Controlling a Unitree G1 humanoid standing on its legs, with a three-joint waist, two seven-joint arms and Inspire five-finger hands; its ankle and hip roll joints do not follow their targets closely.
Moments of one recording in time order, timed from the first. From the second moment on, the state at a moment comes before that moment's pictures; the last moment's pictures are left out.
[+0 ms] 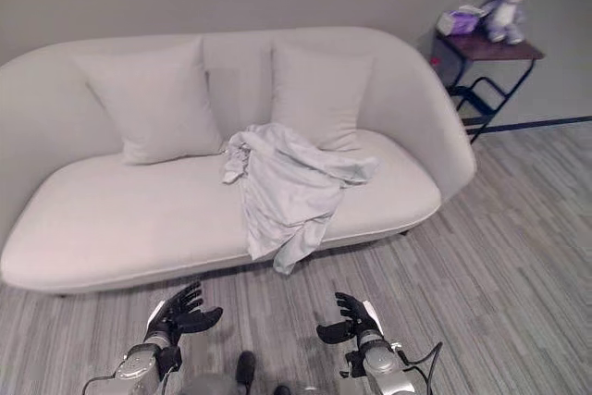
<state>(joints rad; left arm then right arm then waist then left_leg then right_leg) 0.05 0.27 -0.20 0.60 -0.39 -0.05 0.08 0.03 -0.30 0.31 0.70 0.08 0.01 -0.10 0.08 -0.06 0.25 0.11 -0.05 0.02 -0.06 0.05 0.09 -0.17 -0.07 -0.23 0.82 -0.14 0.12</state>
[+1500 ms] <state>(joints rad) 0.01 0.33 -0.09 0.31 -0.43 -0.08 0.09 -0.01 -0.51 0.09 0.40 -0.01 0.01 -0.13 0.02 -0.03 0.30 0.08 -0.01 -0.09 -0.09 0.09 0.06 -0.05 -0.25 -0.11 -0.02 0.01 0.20</state>
